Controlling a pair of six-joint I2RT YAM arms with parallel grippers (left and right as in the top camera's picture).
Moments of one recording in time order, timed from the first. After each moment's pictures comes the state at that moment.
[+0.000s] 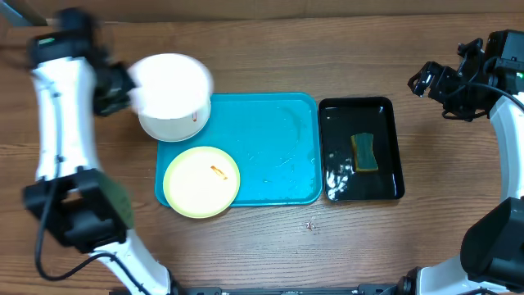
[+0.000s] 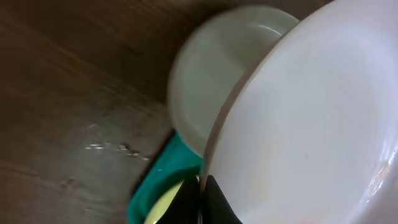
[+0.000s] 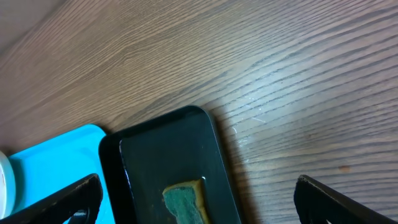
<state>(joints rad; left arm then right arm) 0.31 2.00 2.00 -1.38 0.12 -0.39 -0.26 1.72 1.51 -0.89 -0.34 0.20</state>
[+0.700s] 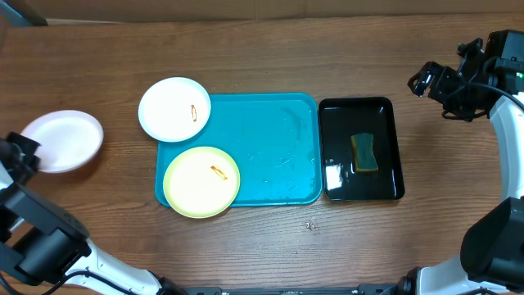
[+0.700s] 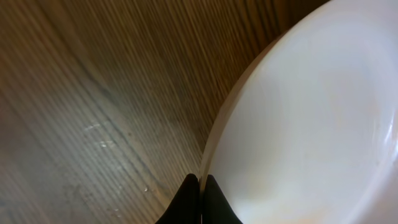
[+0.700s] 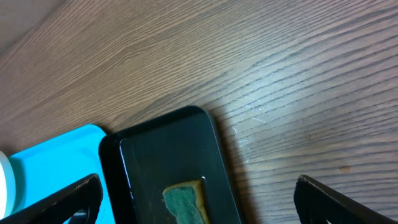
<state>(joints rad) 0.81 2.00 1.74 -1.12 -0.02 -0.39 -0.26 1.72 1.51 -0.89 -0.35 0.20</state>
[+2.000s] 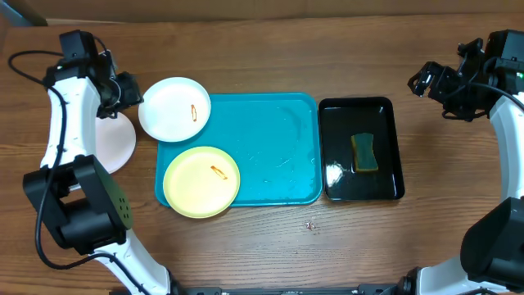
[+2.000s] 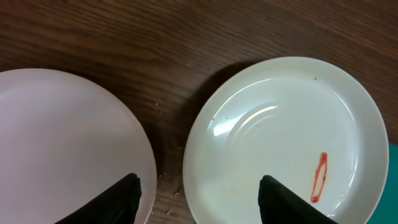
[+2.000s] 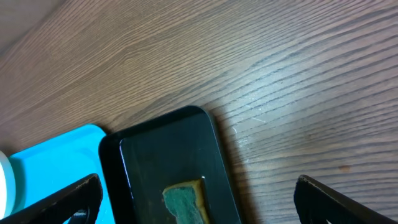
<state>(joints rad) 0.29 2.00 1.69 -0.89 0.09 -0.13 -0.26 1.72 1.51 -0.89 -0.35 0.20</state>
